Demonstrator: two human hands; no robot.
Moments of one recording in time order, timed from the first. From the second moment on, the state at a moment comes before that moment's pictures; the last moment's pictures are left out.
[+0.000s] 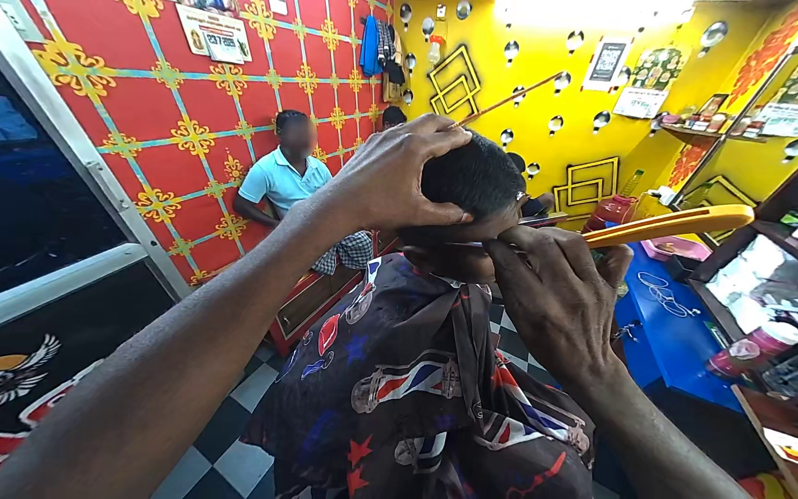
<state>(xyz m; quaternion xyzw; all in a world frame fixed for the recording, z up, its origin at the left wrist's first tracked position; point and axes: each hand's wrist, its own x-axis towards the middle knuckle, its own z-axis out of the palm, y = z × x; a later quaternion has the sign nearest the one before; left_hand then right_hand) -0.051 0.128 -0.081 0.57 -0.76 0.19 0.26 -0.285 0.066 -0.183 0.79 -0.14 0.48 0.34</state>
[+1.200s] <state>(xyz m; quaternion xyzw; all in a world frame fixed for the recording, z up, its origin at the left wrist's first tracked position) -0.049 0.182 -0.103 0.51 -0.75 0.27 0.32 -0.320 0.119 -0.181 0.82 -0.18 0.54 0.11</state>
